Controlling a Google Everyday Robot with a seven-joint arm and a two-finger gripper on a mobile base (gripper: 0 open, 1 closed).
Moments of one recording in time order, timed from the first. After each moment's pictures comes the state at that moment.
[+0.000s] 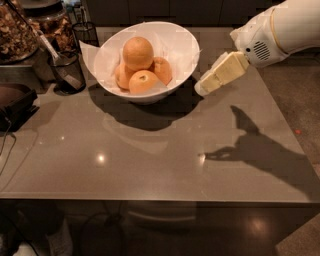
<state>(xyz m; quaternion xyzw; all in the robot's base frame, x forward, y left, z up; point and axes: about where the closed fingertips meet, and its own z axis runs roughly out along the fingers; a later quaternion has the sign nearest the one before) 0.575 -0.134 0.979 -0.47 0.78 0.11 0.40</state>
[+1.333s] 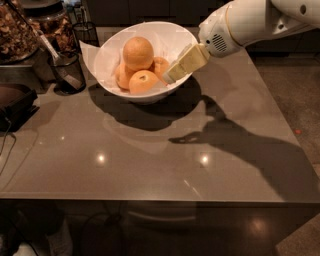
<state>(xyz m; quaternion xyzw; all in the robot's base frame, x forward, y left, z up) 0.621 -0.068 0.981 -0.48 0.76 0.12 0.43</state>
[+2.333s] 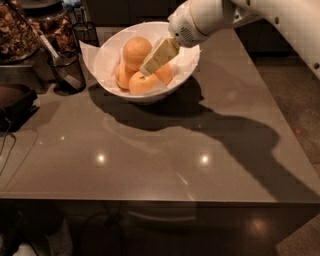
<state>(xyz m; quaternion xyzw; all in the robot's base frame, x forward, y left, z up) 0.672 -0.010 0.976 -0.54 0.72 0.13 0.43</state>
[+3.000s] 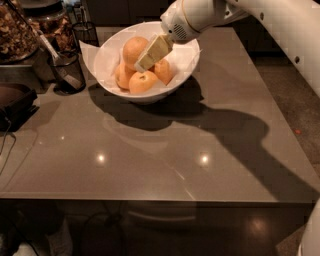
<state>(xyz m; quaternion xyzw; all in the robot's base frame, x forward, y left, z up) 0.688 0.008 0.973 -0.55 0.71 0.15 0.42</state>
